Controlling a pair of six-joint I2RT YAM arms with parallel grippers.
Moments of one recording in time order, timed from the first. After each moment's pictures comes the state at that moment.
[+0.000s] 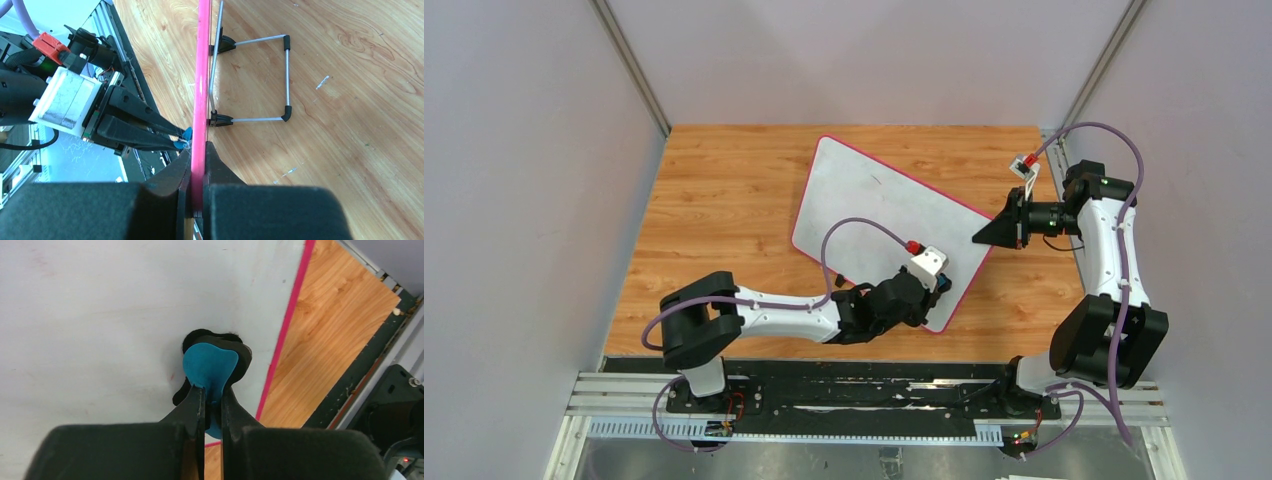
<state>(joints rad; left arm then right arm) -1.28 1.73 1.02 0.32 -0.40 -0.36 -0.25 1.43 1.33 -1.39 -1.19 -0.90</state>
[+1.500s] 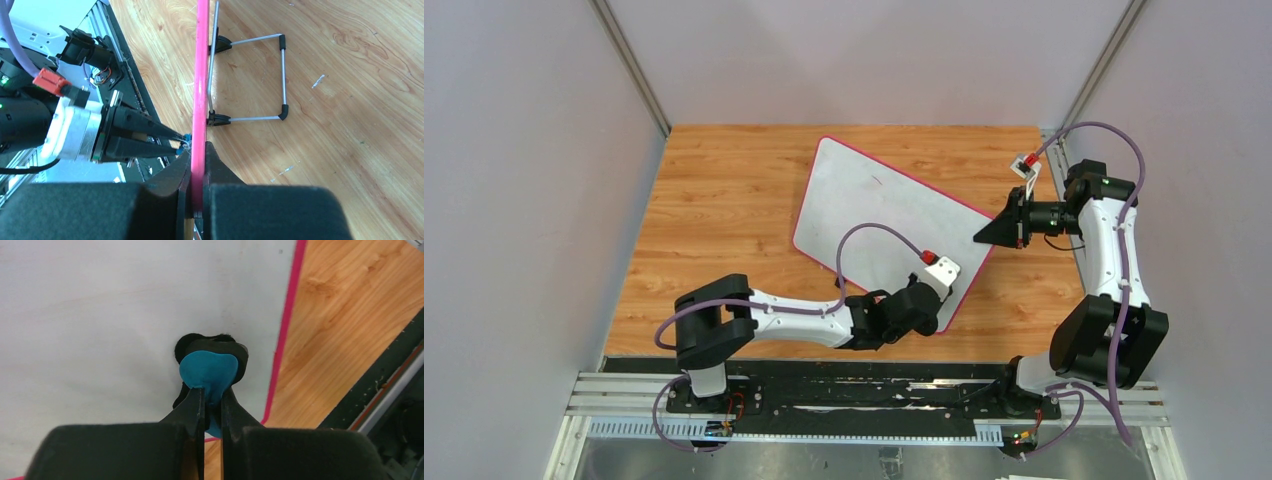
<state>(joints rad) -1.32 1.77 1.08 0.22 -0.49 -0.30 -0.26 1.43 1.34 -1.38 -1.19 -0.90</state>
